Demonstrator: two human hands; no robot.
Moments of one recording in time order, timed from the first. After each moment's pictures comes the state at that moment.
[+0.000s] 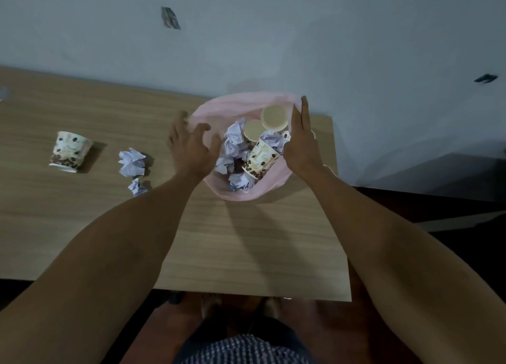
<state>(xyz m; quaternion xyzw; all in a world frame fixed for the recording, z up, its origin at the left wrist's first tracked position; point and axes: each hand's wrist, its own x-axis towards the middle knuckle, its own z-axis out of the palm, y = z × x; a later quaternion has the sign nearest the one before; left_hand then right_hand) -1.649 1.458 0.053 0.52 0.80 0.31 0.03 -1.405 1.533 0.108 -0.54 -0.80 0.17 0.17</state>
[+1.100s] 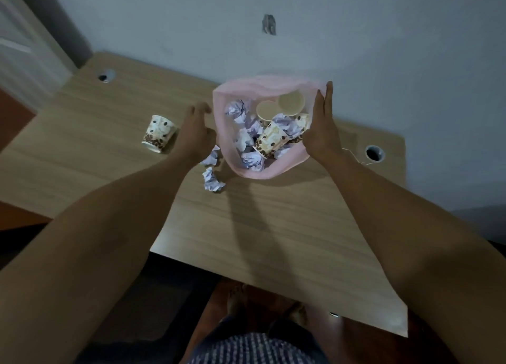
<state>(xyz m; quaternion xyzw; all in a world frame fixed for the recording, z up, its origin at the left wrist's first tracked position) -1.813 1.386 0.091 0.48 0.81 0.32 0.15 -1.549 1.541 0.102 -0.48 -0.84 0.17 0.18</state>
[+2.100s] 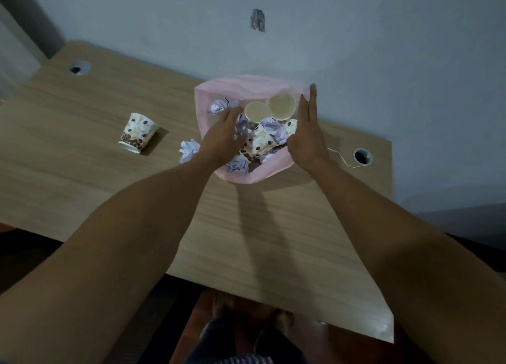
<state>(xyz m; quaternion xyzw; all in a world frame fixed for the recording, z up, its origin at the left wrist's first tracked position) -1.758 1.448 0.057 0.57 0.75 0.30 0.18 -1.555 1.536 0.097 -0.44 -0.86 0.16 0.19</state>
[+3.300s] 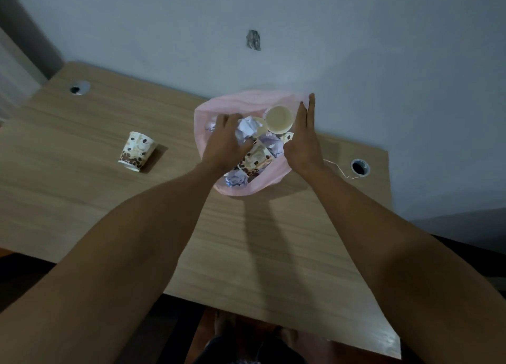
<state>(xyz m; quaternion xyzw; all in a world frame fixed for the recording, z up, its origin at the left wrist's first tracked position) -1.753 1.465 0.081 0.54 0.75 0.35 0.17 -1.569 1.547 0.107 -0.49 -0.83 0.20 0.19</state>
